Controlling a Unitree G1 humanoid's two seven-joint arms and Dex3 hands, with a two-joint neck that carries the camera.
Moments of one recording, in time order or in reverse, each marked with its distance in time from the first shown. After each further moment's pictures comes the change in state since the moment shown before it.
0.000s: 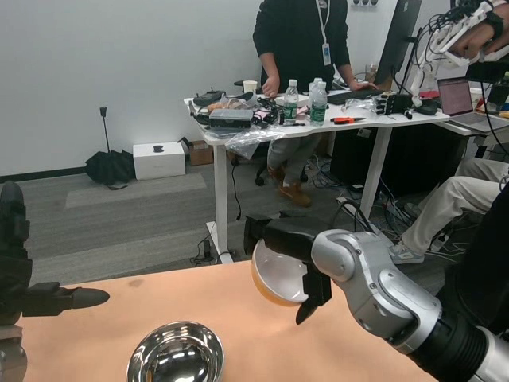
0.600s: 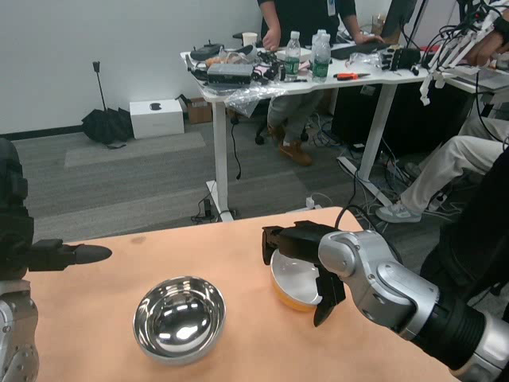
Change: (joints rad) left arm 0.000 0.000 0.001 0.000 0.000 0.000 0.000; right arm 0.135 -0.020 0.096 0.067 -0.003 0.031 0.009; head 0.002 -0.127
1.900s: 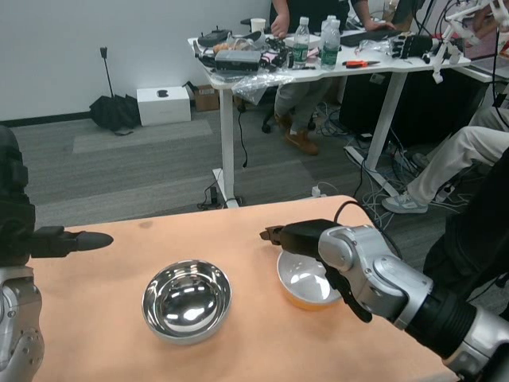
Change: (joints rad) left arm 0.001 0.000 0.002 0.007 -0.002 -0.001 0.000; right arm 0.023 0.039 -0.020 0.083 -0.062 -0.107 -0.005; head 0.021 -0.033
